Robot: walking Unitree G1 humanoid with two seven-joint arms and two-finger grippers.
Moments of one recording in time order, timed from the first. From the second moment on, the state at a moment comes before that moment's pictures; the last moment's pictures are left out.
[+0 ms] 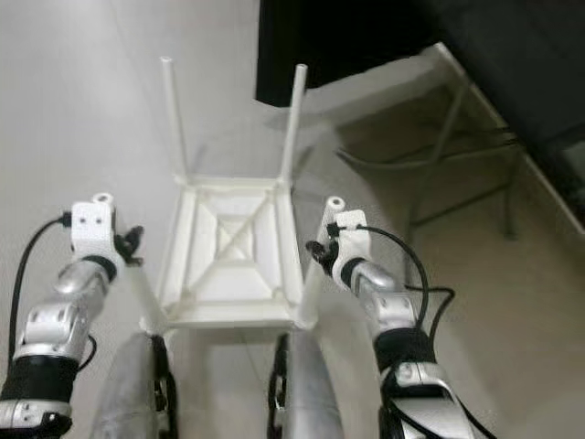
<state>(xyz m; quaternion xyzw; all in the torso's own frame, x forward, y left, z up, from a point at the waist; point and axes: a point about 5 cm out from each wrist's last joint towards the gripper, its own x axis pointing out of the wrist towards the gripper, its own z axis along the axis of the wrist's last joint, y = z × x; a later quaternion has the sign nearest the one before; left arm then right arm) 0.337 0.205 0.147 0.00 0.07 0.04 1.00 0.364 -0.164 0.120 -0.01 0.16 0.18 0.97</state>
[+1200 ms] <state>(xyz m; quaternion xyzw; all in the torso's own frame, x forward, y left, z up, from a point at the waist) 0.386 0.224 0.396 0.05 -0.25 0.17 0.95 0.416 -0.105 0.337 0.01 -0.22 0.16 0.96</state>
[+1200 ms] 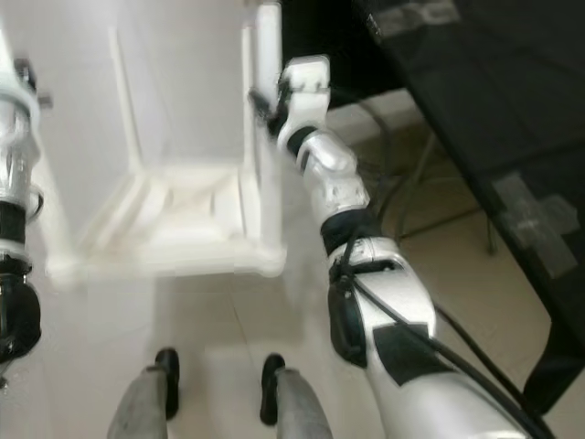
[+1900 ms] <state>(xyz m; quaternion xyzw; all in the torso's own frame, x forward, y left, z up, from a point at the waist) 0.351 0.079 0.510 -0.01 -0.45 -0.21 0.87 0.368 -0.237 0.440 -0.11 -0.44 -0.28 0.85</state>
